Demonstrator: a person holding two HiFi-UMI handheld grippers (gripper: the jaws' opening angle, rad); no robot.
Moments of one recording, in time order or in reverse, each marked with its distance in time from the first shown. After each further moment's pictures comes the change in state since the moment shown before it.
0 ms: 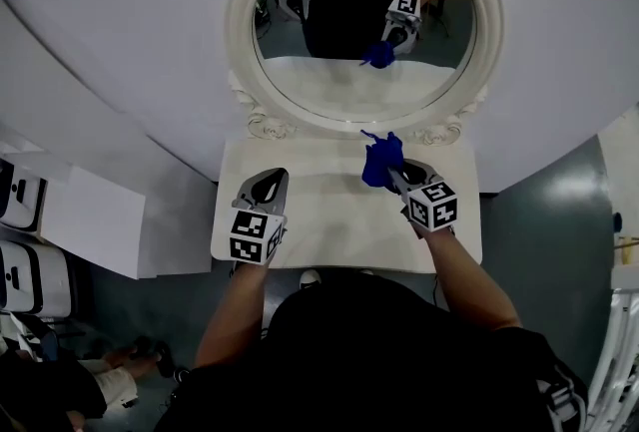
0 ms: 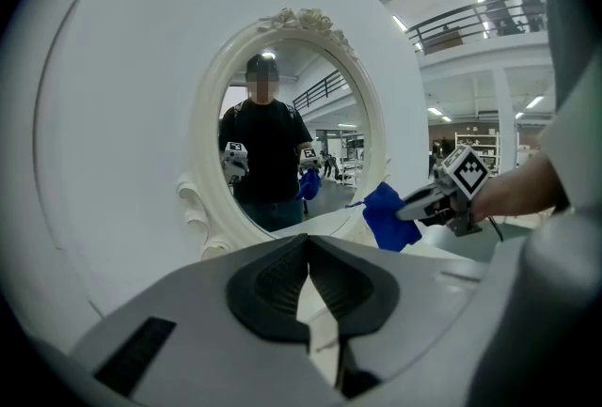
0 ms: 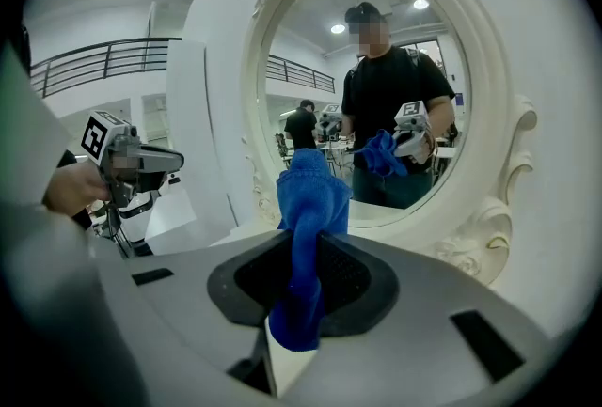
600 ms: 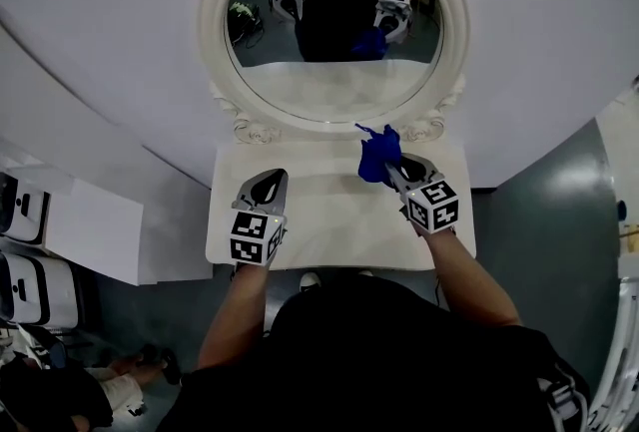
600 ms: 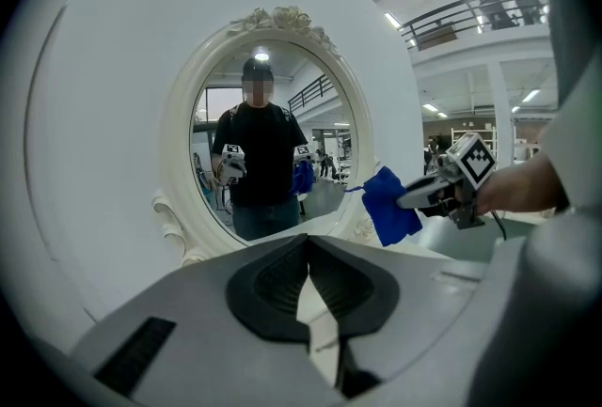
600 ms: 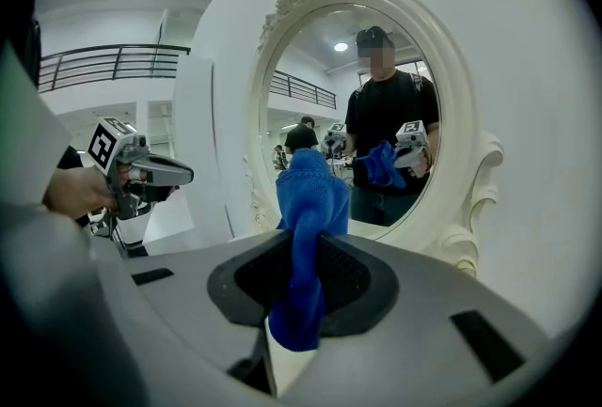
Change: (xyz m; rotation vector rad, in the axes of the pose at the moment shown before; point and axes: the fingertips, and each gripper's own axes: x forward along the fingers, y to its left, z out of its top) left arm 0.013 -0.044 0.021 0.031 0.005 -0.008; right arm -0.048 -0.018 0.023 -0.033 -0.096 -0.013
